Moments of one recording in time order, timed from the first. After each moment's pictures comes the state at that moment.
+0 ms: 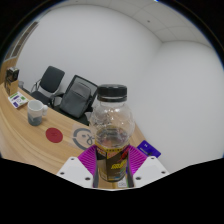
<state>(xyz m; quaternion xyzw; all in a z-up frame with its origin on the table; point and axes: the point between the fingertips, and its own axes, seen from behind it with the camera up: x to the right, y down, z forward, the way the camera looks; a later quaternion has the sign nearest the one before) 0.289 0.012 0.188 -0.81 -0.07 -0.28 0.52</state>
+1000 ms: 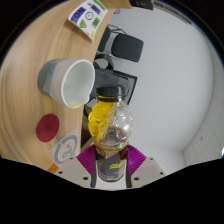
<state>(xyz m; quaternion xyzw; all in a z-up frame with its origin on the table) 0.114 0.207 0.177 -0.56 -0.52 -0.60 0.23</state>
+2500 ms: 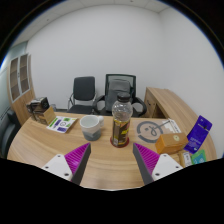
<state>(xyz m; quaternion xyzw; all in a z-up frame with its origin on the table) 0.084 0.018 0.134 -0.88 -0.03 0.01 0.48</state>
